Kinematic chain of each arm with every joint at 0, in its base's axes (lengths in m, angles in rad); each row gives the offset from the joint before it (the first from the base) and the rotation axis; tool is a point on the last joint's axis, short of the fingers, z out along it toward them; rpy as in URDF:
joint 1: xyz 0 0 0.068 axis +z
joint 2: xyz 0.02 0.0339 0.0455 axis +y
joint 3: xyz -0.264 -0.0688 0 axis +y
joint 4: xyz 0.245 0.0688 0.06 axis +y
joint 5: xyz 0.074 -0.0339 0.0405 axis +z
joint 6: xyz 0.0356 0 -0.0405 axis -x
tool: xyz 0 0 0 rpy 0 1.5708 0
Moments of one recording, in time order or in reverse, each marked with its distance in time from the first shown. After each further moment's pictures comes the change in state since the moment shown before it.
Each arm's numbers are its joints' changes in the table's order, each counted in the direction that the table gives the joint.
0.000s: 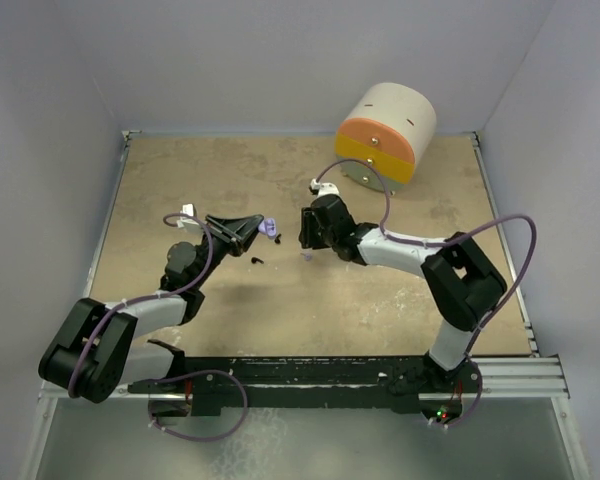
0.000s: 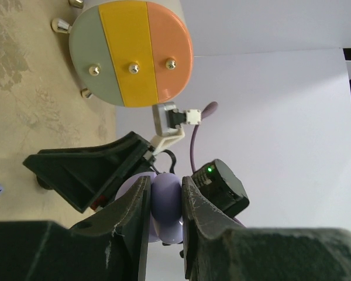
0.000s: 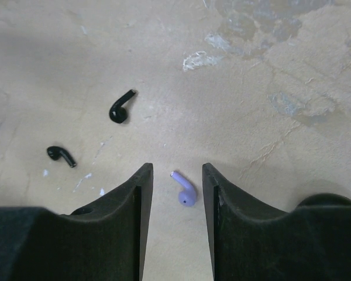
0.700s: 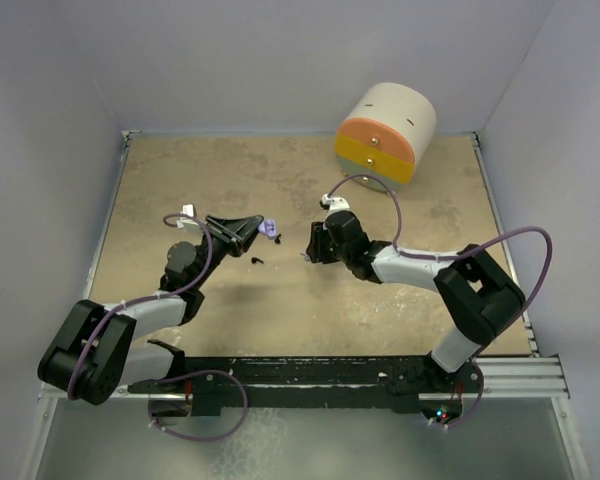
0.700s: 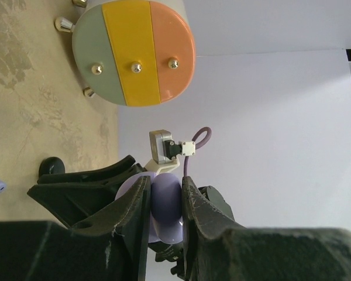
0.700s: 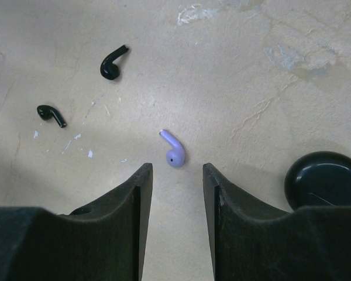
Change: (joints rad) left arm 0.000 -0.011 0.000 0.023 0.000 0.000; right arm 0.000 -0.147 0.238 -0.154 0.048 0.013
